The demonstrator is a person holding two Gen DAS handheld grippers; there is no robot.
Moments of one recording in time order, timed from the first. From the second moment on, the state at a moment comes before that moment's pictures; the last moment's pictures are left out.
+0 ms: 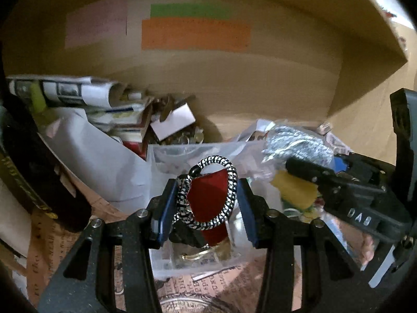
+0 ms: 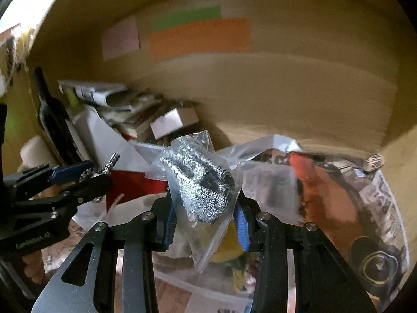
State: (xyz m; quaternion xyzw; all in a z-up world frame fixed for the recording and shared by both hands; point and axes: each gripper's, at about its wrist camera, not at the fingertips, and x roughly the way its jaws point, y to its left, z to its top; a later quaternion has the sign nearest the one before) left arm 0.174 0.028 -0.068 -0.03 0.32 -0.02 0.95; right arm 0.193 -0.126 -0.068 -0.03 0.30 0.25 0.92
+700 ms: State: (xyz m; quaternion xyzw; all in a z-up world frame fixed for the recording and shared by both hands) left arm 0.158 0.036 -0.060 -0.05 0.31 -0.04 0.95; right arm 0.180 -0.127 -0.066 -0.05 0.30 0.25 0.92
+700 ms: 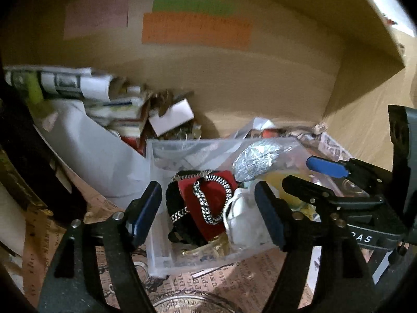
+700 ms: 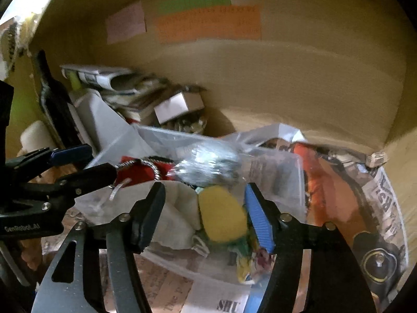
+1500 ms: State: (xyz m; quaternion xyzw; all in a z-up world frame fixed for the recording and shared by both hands) left arm 0.035 0.012 0.026 -0.02 0.13 -0.02 0.99; right arm 0.074 -0.176 0.015 0.00 0.13 0.26 0.96
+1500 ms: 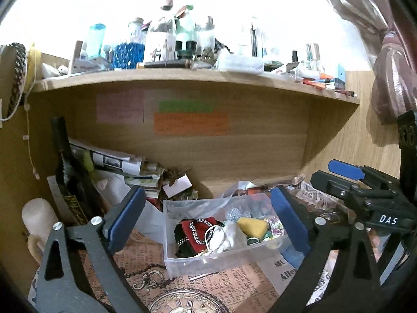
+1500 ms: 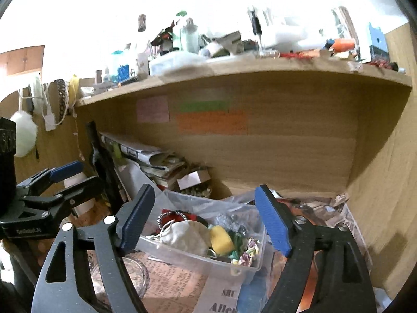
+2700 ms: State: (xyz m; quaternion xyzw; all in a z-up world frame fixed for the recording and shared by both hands) left arm 0.021 0.009 0.021 -0.01 0.13 -0.01 0.99; right arm 0.052 -0.178 0.013 0.01 0.12 0.26 0.96
